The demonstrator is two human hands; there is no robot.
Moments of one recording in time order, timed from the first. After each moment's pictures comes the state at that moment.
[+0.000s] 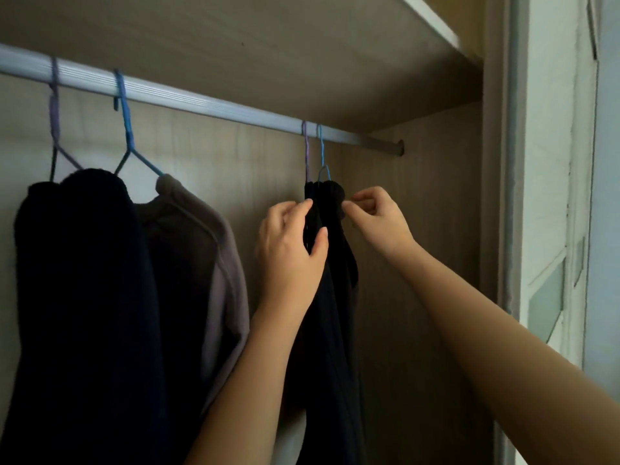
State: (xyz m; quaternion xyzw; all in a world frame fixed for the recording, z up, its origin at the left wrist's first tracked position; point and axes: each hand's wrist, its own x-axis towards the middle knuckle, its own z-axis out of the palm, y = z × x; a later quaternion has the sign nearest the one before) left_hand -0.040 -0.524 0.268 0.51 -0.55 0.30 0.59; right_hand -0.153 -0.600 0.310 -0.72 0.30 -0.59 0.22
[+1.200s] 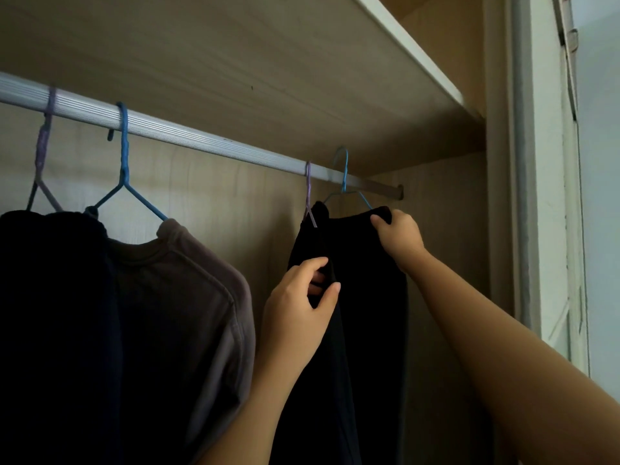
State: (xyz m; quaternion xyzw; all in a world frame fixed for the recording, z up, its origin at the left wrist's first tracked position) left_hand -0.030 -0.558 0.264 0.45 -0.61 0.14 0.64; right_hand -0.158 -0.689 0.368 -0.69 0.42 -0.58 0.13
